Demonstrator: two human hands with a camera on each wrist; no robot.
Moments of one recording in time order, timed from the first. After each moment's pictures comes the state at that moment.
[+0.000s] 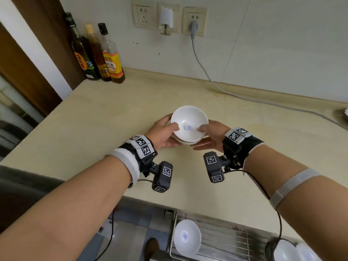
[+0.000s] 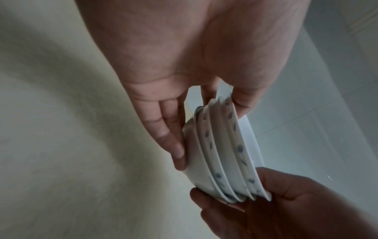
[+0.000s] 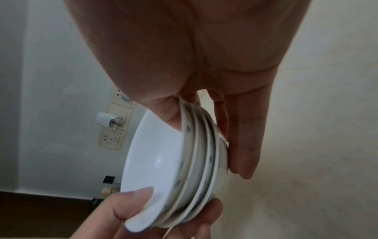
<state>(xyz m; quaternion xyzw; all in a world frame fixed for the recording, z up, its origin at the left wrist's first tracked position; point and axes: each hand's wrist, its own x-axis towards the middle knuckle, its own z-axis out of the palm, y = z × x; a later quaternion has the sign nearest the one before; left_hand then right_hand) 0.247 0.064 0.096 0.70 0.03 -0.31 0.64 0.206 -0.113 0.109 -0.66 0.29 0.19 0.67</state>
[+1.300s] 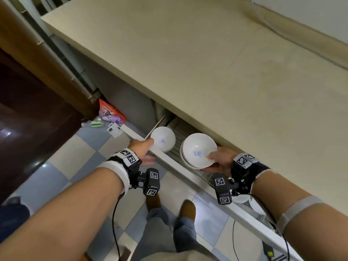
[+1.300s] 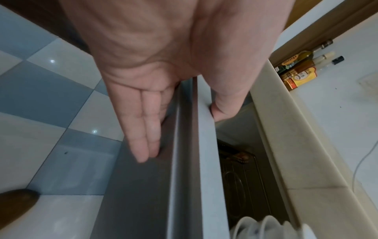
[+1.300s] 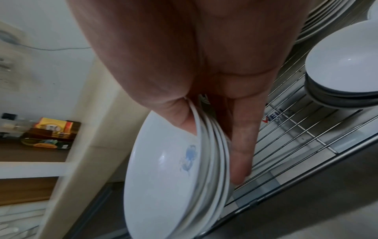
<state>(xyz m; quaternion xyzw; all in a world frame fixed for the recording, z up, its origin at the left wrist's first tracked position) -0.112 0.047 -0.083 0.60 0.46 -0.24 0.61 -0.085 -0.233 -0.069 -0.65 0.30 0.44 0.54</state>
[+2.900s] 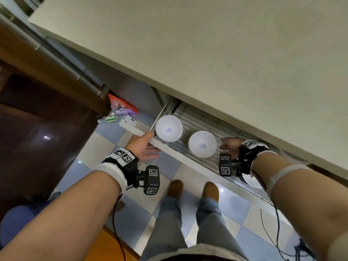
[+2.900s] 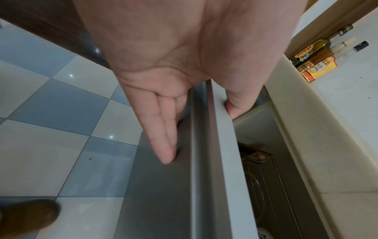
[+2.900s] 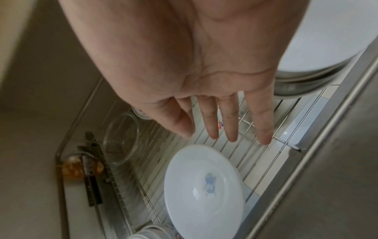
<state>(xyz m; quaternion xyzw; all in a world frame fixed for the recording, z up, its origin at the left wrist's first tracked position) -0.125 0.048 -0.070 0.63 0.45 -0.25 0.59 -0.083 -0.265 -0.176 -0.65 0.35 0.44 0.51</state>
